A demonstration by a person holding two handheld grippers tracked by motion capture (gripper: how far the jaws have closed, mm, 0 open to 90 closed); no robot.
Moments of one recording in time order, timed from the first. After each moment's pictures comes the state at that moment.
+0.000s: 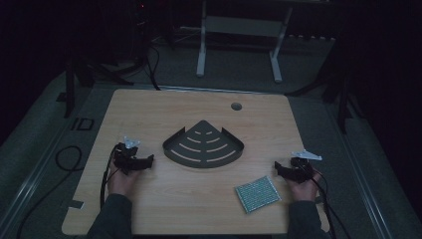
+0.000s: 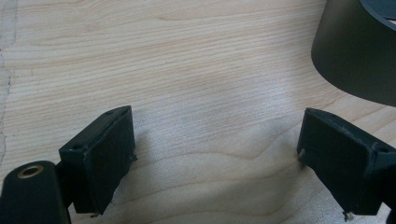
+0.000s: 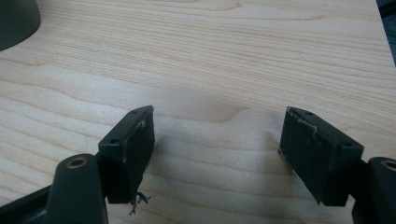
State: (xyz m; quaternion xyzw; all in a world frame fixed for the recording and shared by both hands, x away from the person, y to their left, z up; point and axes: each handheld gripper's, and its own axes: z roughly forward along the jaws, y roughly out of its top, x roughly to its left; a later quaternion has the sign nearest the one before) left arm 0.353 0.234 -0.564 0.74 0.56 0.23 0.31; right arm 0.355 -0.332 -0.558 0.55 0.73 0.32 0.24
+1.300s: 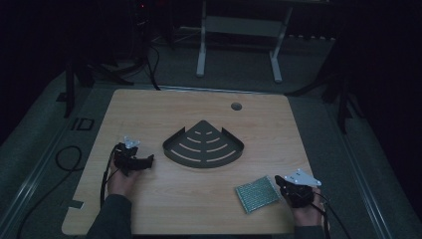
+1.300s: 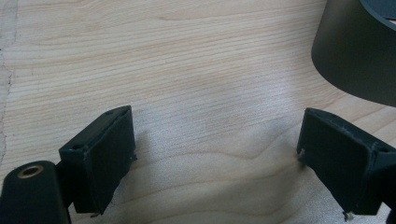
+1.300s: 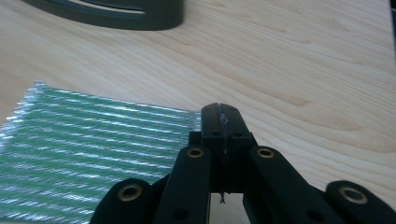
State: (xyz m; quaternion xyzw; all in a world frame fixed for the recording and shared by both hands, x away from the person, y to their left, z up) left arm 0.353 0.234 -0.564 0.74 0.56 0.23 0.31; right arm 0.261 -0.291 -0.515 0.43 0.80 0.33 0.27
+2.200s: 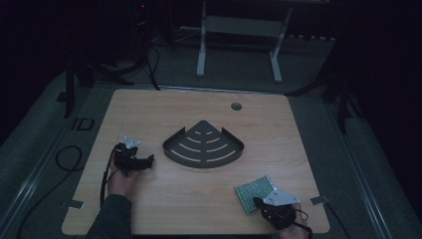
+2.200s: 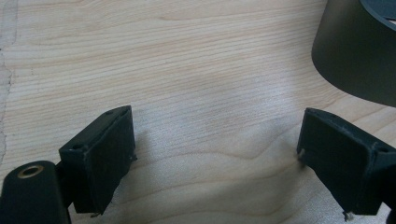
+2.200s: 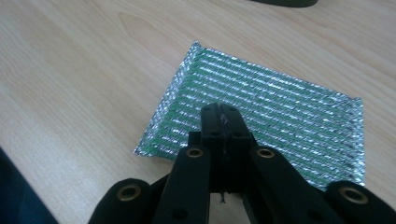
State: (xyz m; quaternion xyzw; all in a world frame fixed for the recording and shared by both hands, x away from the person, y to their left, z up) left arm 0.353 0.234 -0.564 0.74 0.56 0.23 0.31; right arm 0.218 -0.243 -0.532 0.35 0.85 0.34 0.19
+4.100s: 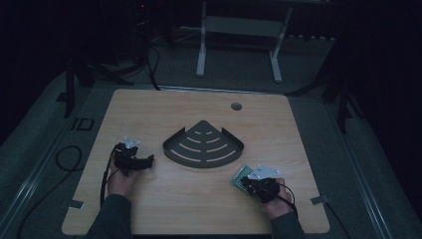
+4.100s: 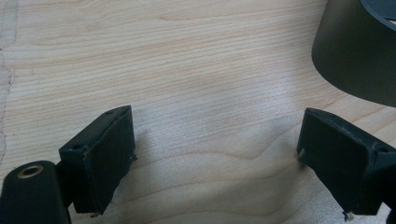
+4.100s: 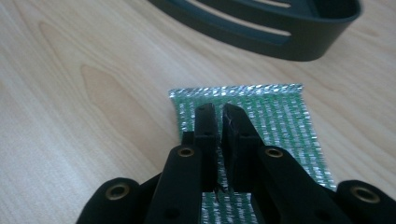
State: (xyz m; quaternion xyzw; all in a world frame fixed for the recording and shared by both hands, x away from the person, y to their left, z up) left arm 0.353 0.234 -0.564 0.74 0.56 0.23 0.31; right arm 0.286 -0.211 -0.525 0.32 0.87 0.33 0.18
